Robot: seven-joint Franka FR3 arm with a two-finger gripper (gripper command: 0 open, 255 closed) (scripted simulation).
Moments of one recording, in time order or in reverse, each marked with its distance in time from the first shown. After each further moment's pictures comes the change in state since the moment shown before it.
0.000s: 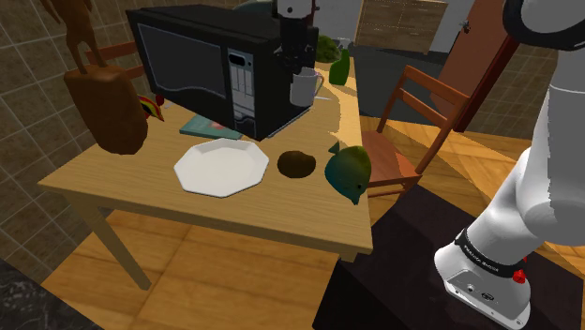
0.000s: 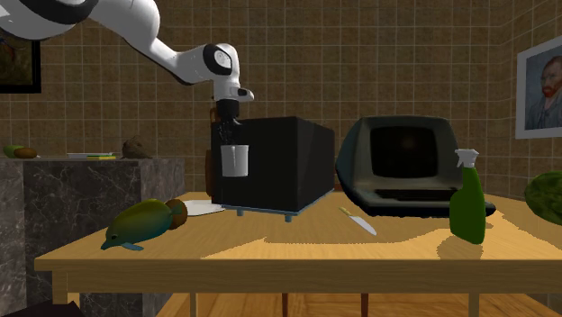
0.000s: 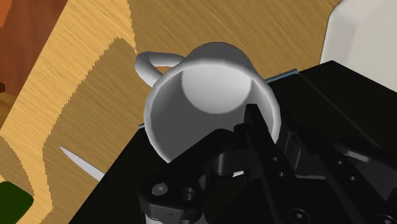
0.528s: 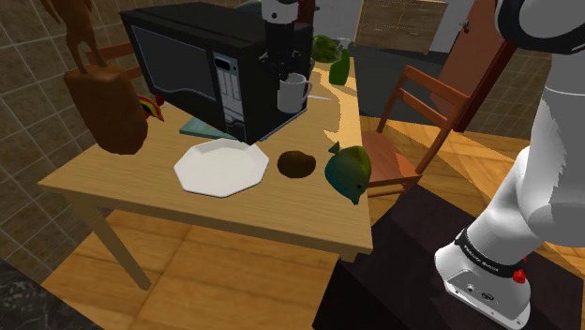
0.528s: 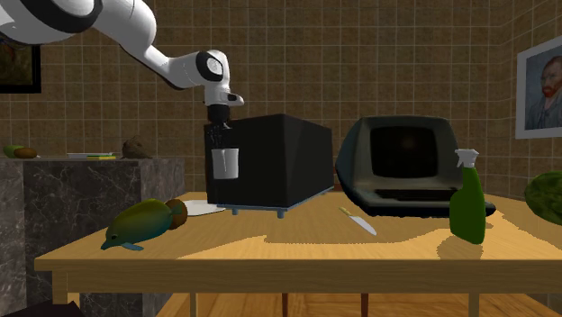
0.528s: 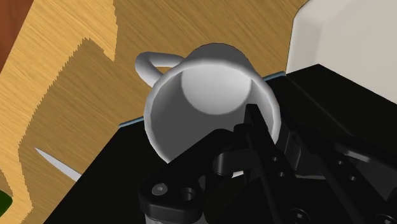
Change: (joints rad) arm 0.050 0.028 0.027 0.014 -0.003 0.027 0.070
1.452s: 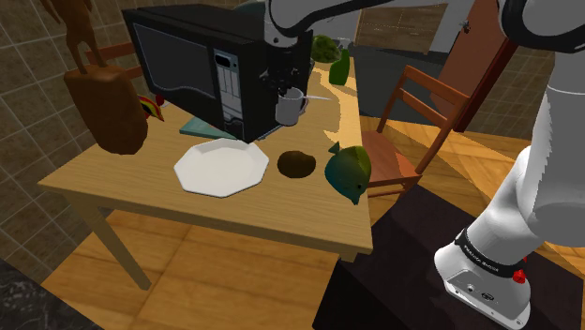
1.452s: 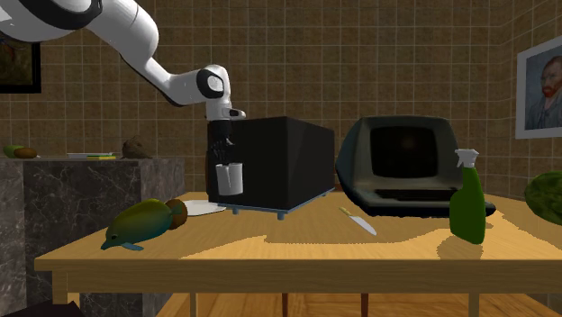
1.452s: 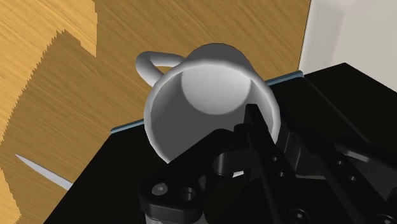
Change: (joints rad) arm -0.008 -0.014 -0.006 -0.167 -0.007 0.212 0.010
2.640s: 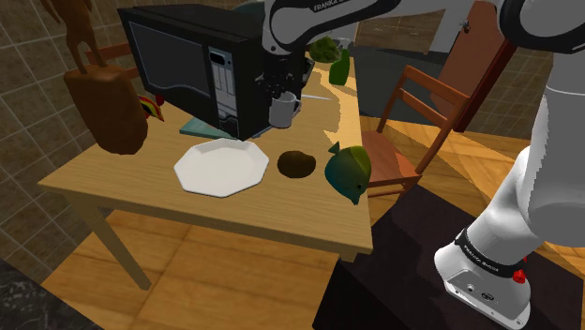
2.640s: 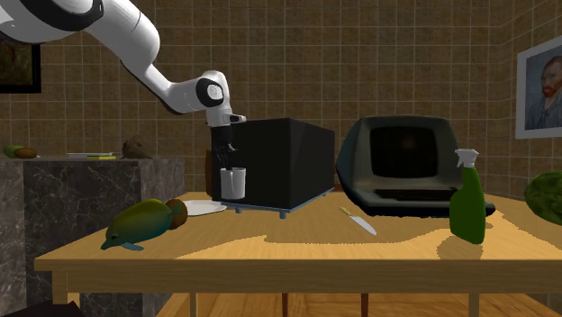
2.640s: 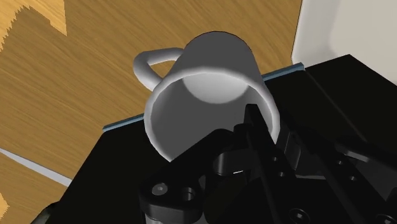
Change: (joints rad) arm 0.001 0.007 0.000 -0.060 -0.004 0.166 0.014
